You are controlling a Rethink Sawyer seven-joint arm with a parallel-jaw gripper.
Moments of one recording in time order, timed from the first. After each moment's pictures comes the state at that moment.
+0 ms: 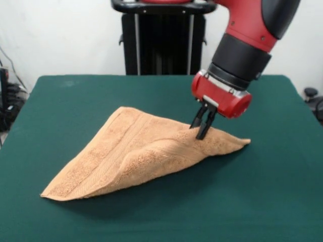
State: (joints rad) arm 0.46 -0.20 -0.67 1.58 0.94 0.24 1.96
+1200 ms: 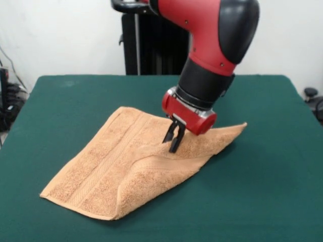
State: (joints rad) arm 0.30 -0.19 -0.55 1.56 0.75 0.20 1.96
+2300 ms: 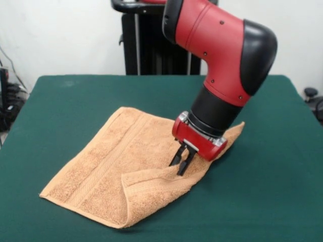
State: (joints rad) arm 0.35 -0.01 -0.67 1.35 0.75 0.31 1.97
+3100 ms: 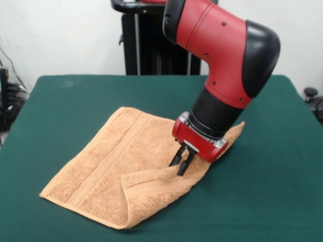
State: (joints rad) arm 0.36 0.01 -0.70 1.32 0.75 0.37 1.97
